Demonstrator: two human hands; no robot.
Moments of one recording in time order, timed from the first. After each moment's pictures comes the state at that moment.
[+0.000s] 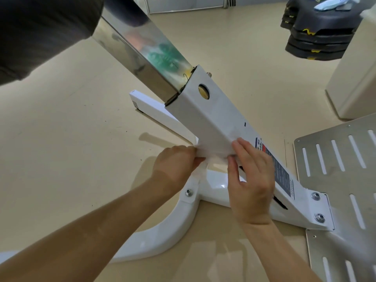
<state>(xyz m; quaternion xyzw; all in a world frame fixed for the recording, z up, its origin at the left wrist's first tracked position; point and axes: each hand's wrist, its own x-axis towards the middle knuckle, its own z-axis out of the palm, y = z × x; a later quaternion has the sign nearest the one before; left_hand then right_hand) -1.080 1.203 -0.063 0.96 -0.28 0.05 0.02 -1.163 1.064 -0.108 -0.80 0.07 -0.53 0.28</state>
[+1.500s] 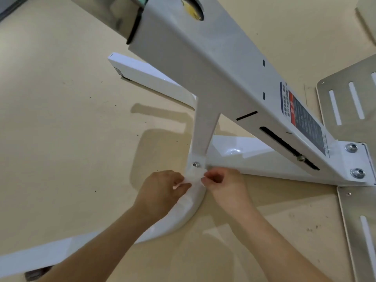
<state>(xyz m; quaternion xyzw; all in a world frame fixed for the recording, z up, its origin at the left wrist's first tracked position) -1.105 1.278 -0.168 0.95 -0.22 -0.16 0.16 -1.166 1.116 -0.202 -0.75 0.27 0.04 0.60</state>
